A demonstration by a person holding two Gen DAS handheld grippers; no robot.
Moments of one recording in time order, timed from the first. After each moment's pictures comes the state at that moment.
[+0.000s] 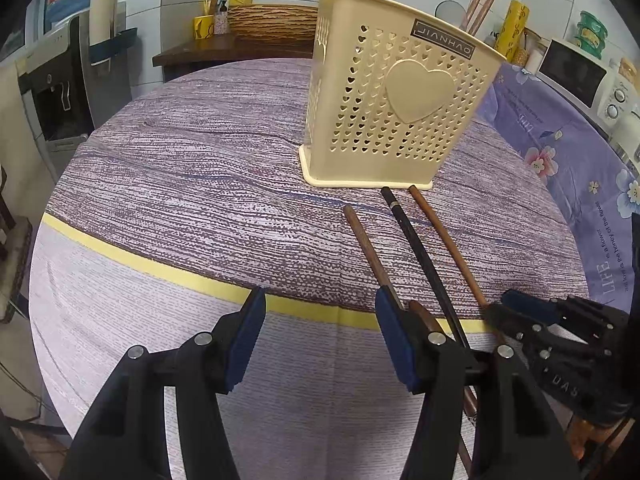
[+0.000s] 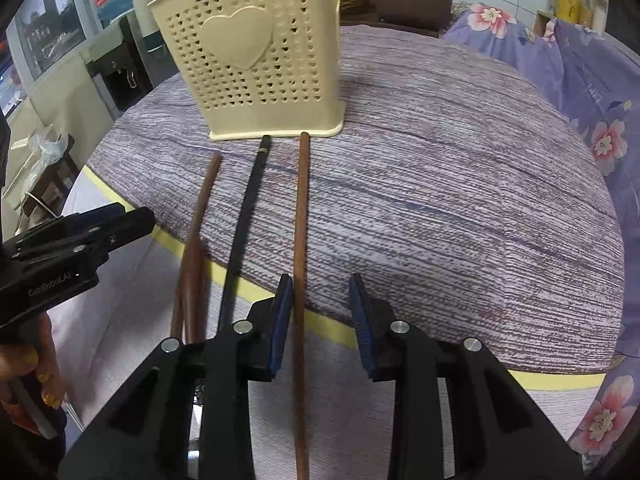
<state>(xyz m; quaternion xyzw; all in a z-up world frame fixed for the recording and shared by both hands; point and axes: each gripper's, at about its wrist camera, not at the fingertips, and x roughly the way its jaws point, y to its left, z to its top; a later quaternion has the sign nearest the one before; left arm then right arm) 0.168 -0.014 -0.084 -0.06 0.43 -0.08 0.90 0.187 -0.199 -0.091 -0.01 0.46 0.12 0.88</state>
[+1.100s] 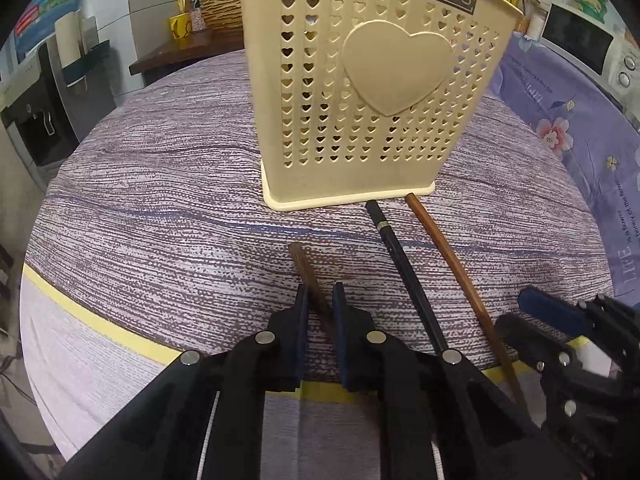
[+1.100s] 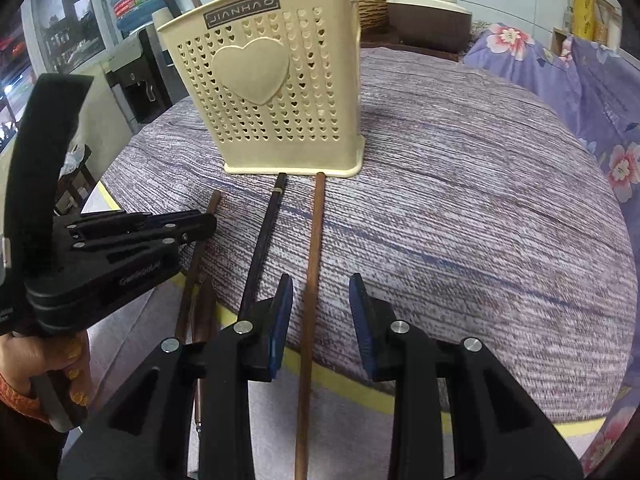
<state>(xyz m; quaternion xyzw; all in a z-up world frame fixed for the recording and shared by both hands) 0.216 -0.048 -0.093 0.00 0.46 -0.08 0.88 0.214 -0.195 -0.084 -0.01 0.44 0.16 0.89</state>
